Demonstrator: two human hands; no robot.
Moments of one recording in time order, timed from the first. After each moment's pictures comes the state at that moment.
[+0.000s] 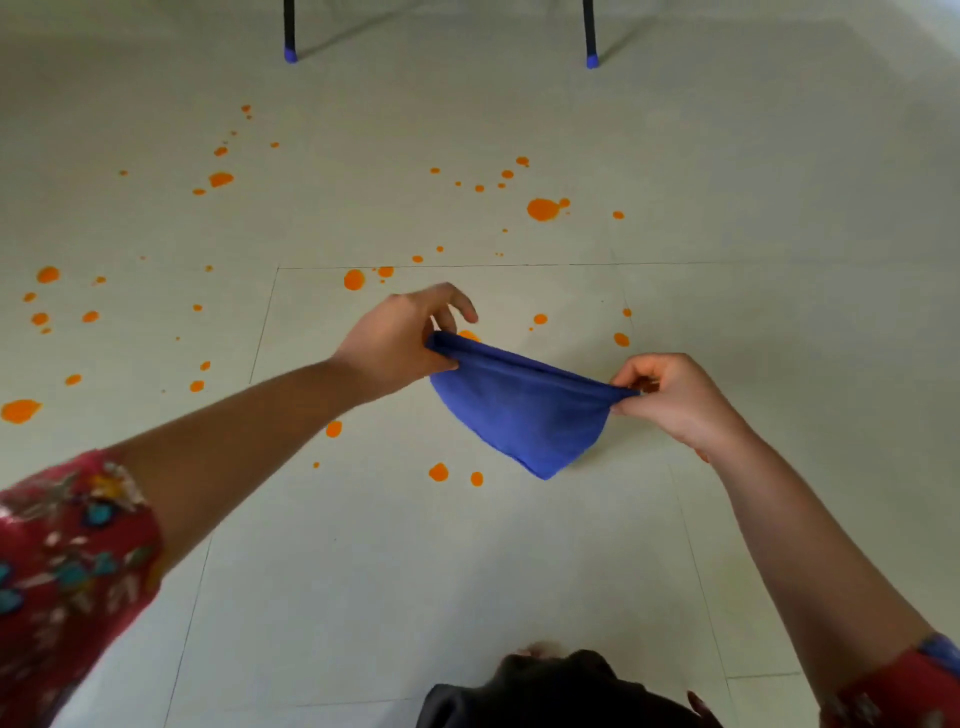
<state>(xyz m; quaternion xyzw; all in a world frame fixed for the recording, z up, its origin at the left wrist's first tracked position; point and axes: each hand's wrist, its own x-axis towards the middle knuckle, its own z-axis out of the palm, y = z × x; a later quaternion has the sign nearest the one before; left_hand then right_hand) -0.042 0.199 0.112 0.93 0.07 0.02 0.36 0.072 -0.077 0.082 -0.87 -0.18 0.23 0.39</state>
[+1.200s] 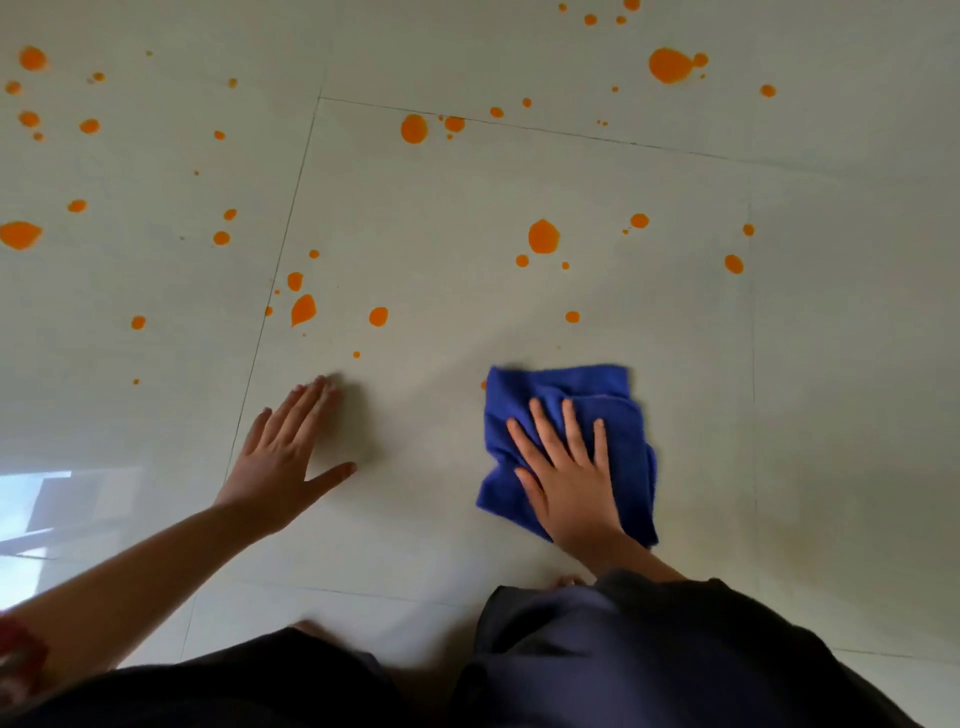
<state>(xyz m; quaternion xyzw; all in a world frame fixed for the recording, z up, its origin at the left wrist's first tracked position) -0.288 0.243 -0.084 0.94 0.24 -0.14 0.20 -0.086 -0.044 -0.130 -0.88 -0.46 0.10 -0.03</state>
